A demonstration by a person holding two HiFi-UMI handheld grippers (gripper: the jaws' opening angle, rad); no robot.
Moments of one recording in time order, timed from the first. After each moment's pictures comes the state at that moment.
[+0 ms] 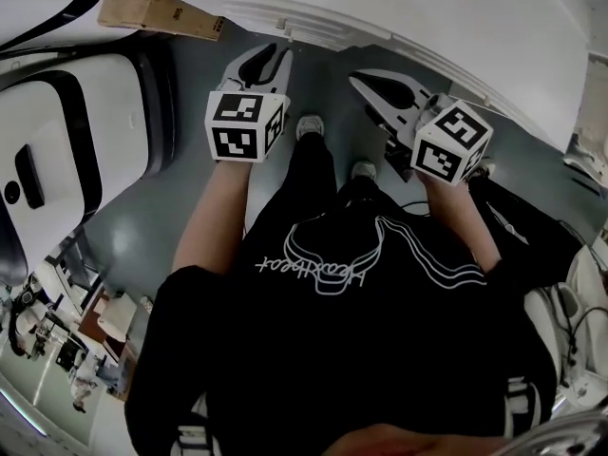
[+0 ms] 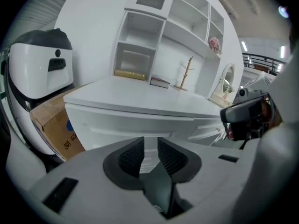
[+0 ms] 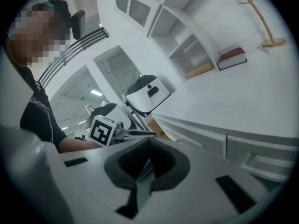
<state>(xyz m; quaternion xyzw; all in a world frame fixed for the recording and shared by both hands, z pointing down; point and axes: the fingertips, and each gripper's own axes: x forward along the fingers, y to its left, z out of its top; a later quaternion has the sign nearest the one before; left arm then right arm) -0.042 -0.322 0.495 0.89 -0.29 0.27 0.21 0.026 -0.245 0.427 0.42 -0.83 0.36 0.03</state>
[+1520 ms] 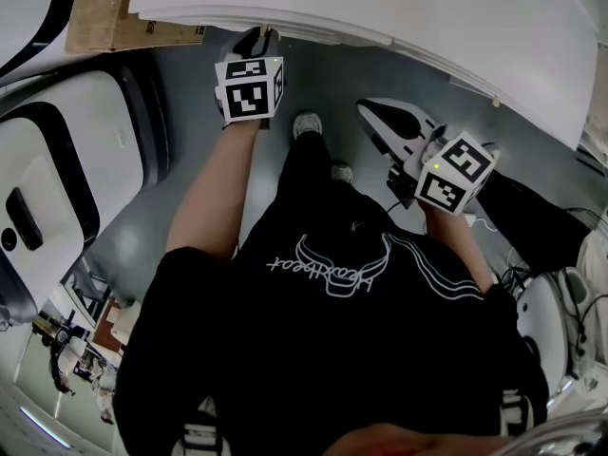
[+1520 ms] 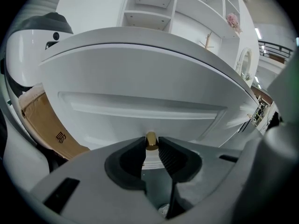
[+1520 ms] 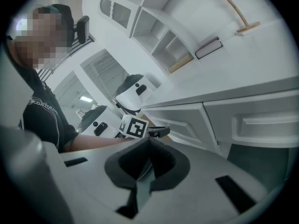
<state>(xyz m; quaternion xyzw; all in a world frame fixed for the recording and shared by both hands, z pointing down) -0.025 -0.386 0.614 0.85 -0.34 0.34 0.22 0.042 -0.220 0.473 0.46 -0.79 0.41 0.01</state>
